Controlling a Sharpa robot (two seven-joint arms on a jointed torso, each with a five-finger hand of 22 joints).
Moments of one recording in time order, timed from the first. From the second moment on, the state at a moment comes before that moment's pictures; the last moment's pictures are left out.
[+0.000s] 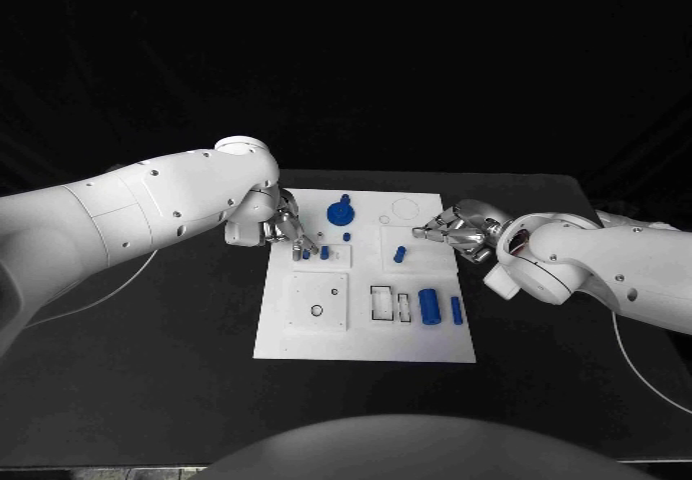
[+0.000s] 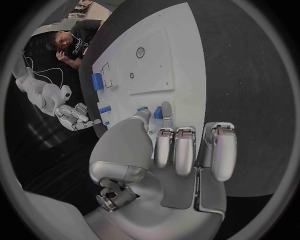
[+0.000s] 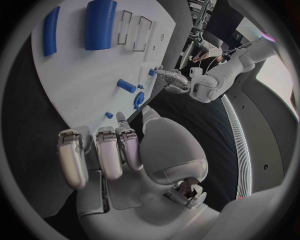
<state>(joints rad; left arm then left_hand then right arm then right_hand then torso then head) 1.40 -0.40 -0.22 1.04 -0.85 0.49 -0.65 1.10 0.04 0.03 0.29 0.36 0.89 0.06 0.48 0.83 1.47 0.00 1.57 1.31 1.46 -0.04 1.57 1.31 0.02 1.47 0.07 1.56 1.31 1.24 -0.97 -0.21 1.60 -0.74 -0.32 -0.15 1.23 0.12 -0.02 0.28 0.22 0.81 0.21 0.10 0.09 1.47 0.13 1.58 1.31 1.46 0.07 1.57 1.31 0.01 1.47 0.18 1.57 1.31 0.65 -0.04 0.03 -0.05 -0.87</state>
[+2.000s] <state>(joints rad) 1.30 -0.49 -0.22 1.17 -1.11 -0.28 0.16 1.69 -0.05 0.09 0.29 0.08 1.02 0.11 0.09 0.25 1.08 0.09 0.13 0.09 1.47 0.04 1.57 1.31 0.02 1.47 0.15 1.56 1.31 1.23 -0.97 -0.21 1.61 -0.74 -0.47 0.03 1.23 0.12 -0.02 0.28 0.22 0.81 0.21 0.12 0.10 1.47 0.13 1.58 1.31 1.46 0.07 1.57 1.31 0.01 1.47 0.18 1.57 1.31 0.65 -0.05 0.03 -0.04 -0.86</state>
